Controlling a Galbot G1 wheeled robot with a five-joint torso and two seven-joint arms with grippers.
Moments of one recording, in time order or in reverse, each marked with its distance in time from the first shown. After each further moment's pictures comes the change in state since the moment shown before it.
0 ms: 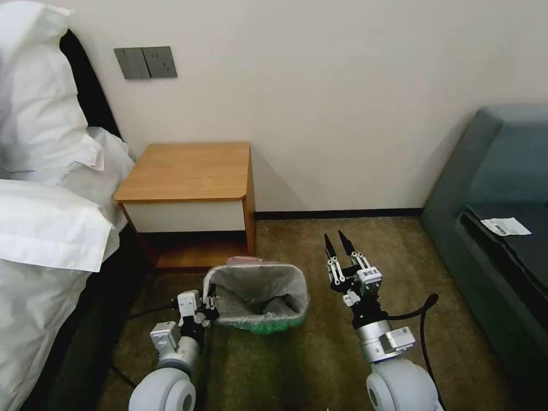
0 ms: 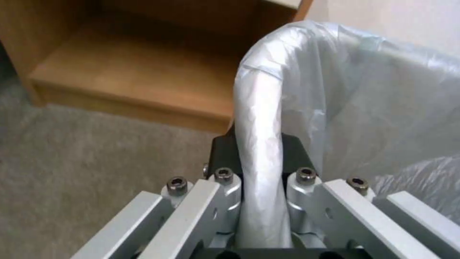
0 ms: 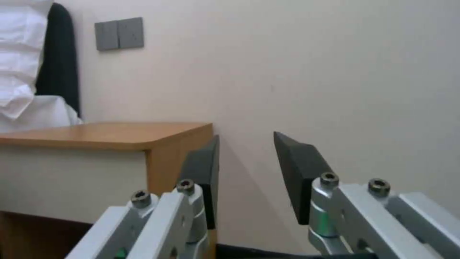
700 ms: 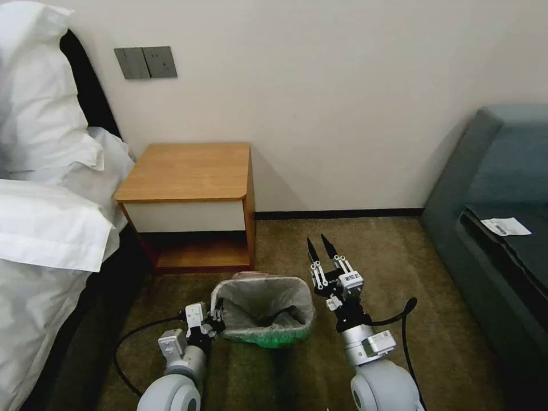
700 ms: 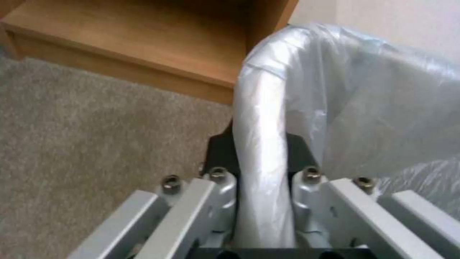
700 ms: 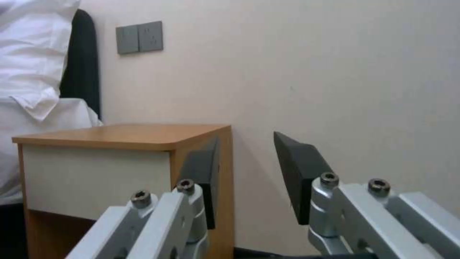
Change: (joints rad) left arm -0.001 -0.021 0.007 0.058 -0.033 0.012 0.011; right arm 0.005 0.033 -0.024 -0.024 -0.024 0.031 -0.040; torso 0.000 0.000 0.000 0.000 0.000
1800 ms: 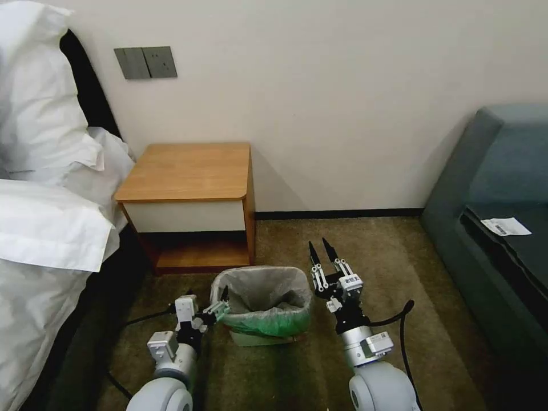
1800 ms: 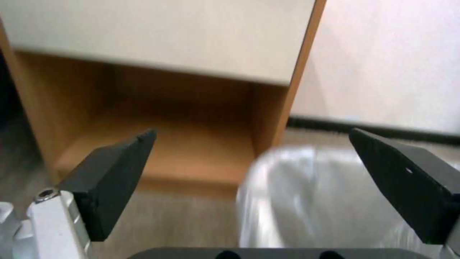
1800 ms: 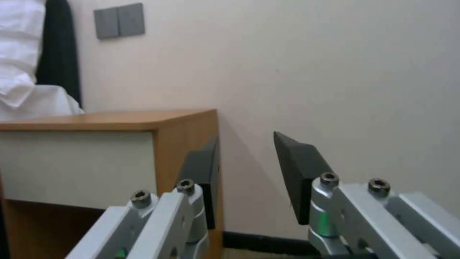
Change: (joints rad) left arm 0.018 -0.004 -0.046 -0.006 0.200 -0.317 0.105; right arm -0.008 0.039 0.014 -0.063 -0.021 0.021 0.032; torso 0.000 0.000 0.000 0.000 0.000
